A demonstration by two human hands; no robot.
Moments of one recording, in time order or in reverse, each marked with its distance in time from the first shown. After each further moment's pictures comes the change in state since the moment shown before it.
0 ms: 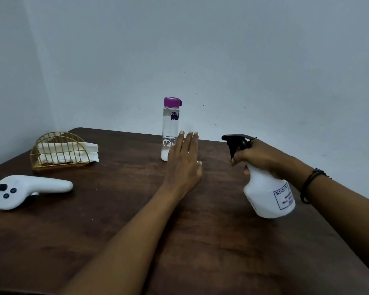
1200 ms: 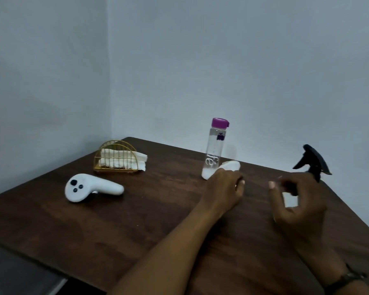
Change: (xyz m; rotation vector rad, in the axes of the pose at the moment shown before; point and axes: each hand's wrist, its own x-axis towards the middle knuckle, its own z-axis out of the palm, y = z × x) left_hand 0.000 0.005 -0.023 -0.193 0.056 -0.078; right_hand -0.023 0.013 0.082 -0.074 0.889 -0.913
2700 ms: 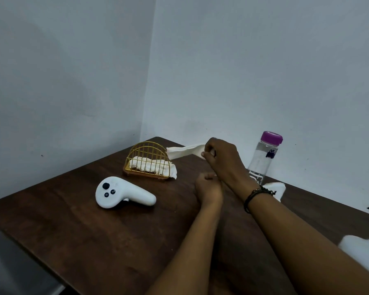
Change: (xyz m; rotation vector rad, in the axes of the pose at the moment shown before) left_hand 0.019 -0.112 -0.047 -0.825 0.412 -1.127; right_hand 0.080 -0.058 0.258 0.105 -0.657 -0.034
